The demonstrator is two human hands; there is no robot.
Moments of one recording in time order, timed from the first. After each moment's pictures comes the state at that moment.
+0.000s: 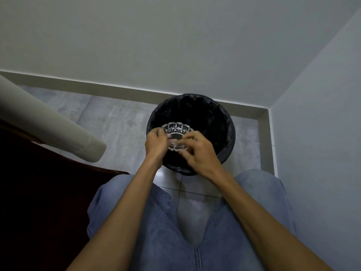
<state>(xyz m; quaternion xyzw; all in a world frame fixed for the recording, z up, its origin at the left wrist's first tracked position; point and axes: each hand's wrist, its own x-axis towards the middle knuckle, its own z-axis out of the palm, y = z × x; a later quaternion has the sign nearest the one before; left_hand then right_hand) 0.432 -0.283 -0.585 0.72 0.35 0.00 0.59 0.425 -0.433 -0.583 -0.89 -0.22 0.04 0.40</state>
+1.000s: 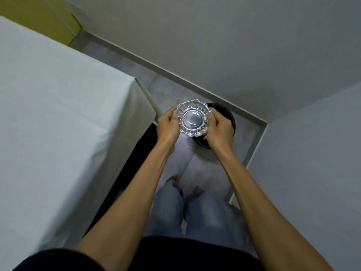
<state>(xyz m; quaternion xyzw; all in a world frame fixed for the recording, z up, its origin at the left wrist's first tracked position) 0.317 -0.263 -0.122 0.59 0.47 0.05 0.65 0.366 -0.389 -0.127 -0.85 0.01 0.18 0.50</state>
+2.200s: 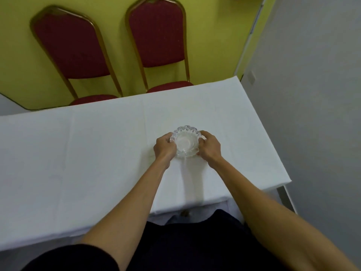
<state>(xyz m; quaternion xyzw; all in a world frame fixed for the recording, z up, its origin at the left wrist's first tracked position) 0.020 0.000 -0.002 0.40 0.75 0.27 0.46 0.163 -0.019 0.000 -0.75 -0.41 0.43 0.29</state>
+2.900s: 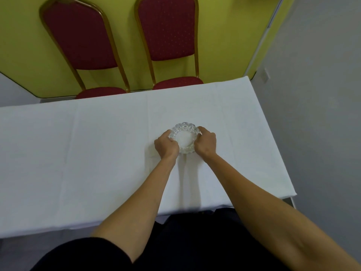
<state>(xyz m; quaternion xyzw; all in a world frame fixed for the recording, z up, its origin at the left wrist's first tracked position) 0.039 0.020 -0.014 0.32 0.79 0.36 0.38 0.151 0.022 -0.011 -0.77 -0.44 0.41 0.22</state>
